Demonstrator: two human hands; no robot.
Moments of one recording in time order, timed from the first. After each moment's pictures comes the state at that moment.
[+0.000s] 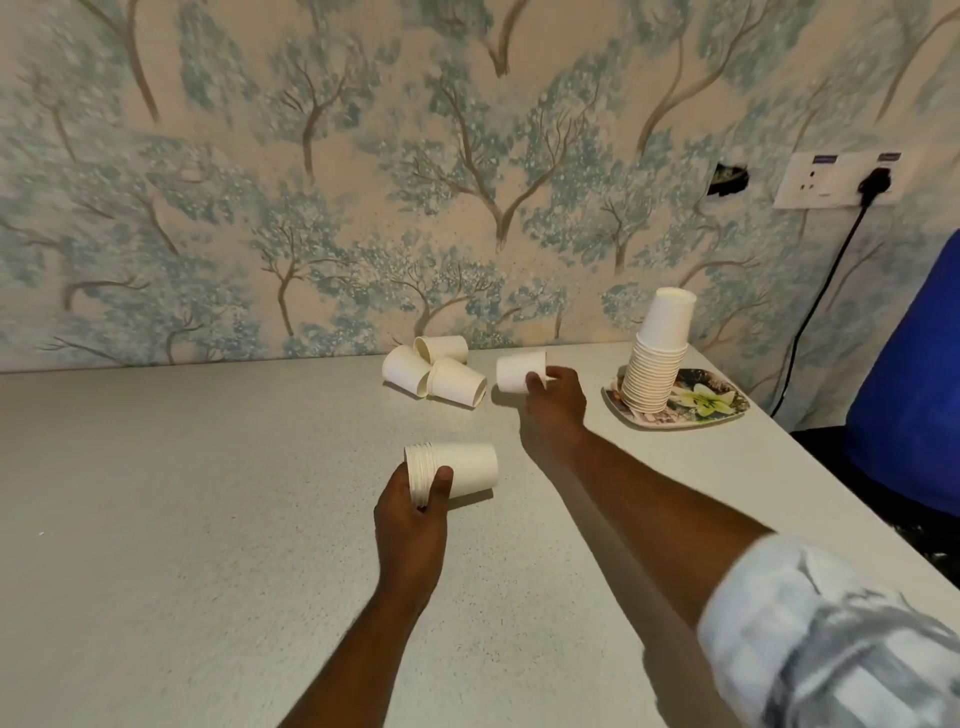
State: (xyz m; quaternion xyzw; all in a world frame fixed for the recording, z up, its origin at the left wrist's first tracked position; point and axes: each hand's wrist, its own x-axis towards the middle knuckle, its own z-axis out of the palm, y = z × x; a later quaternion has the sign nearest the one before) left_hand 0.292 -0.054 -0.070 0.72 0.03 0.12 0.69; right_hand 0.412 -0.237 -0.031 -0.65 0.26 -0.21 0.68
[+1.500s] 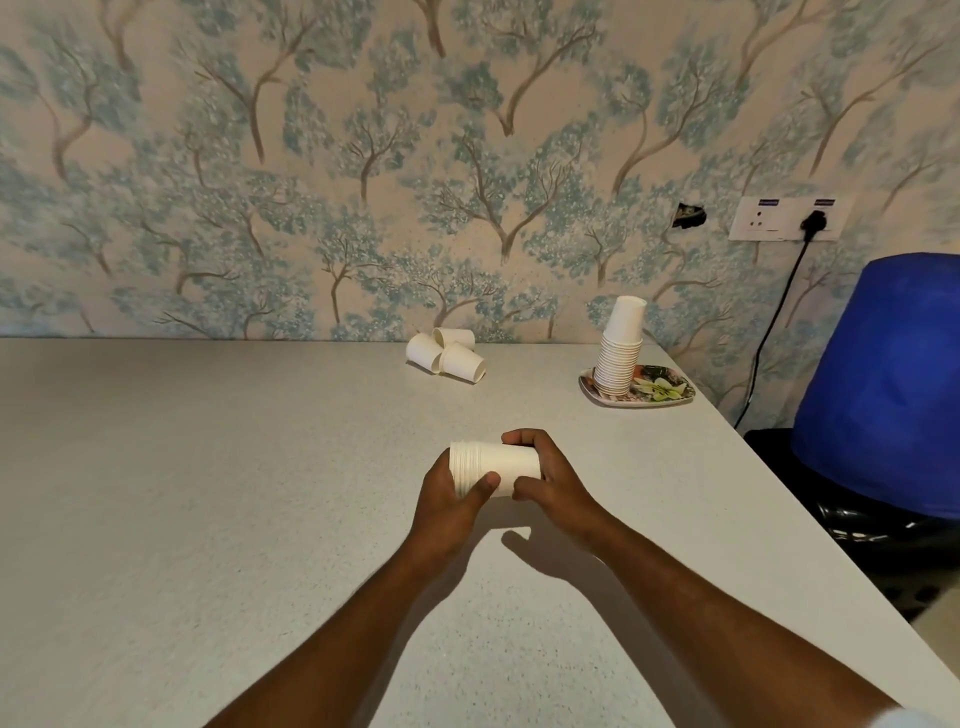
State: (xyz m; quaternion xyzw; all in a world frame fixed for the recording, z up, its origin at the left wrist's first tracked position) left_hand 0.138 -0.073 -0.025 0.67 -0.05 0.01 0.74; right_hand 0.150 -0.240 -0.016 -0.77 -0.11 -0.02 0.63
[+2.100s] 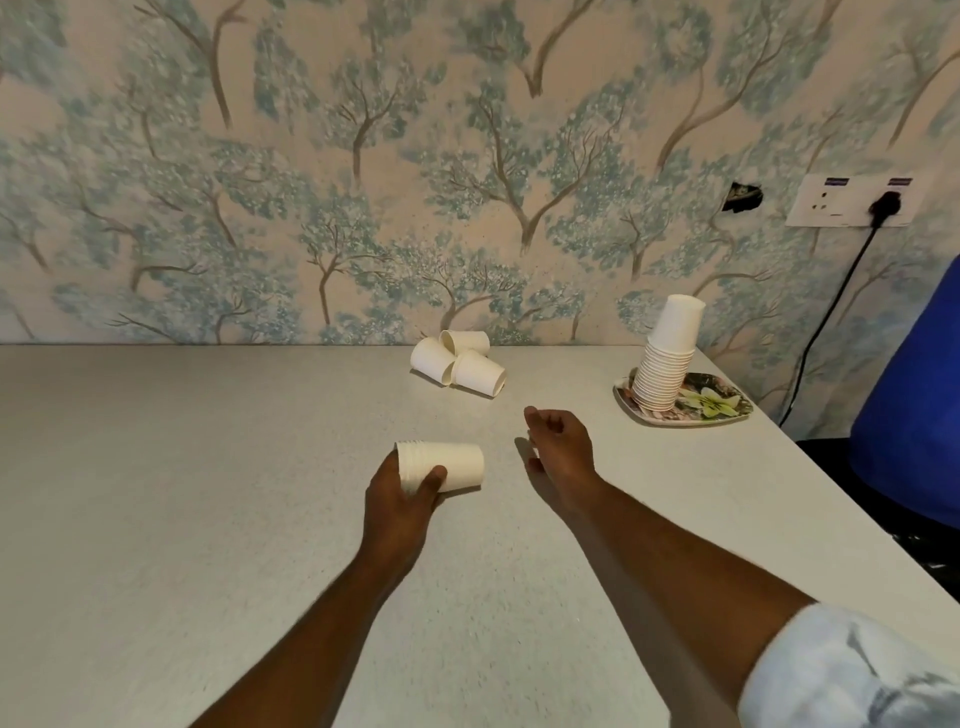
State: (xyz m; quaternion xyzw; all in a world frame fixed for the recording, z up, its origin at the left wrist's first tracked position) left_hand 0.273 -0.005 -0.070 0.64 0.02 0.04 0.77; right_hand 0.328 -0.215 -0.050 -0.71 0.20 -0.11 0.67
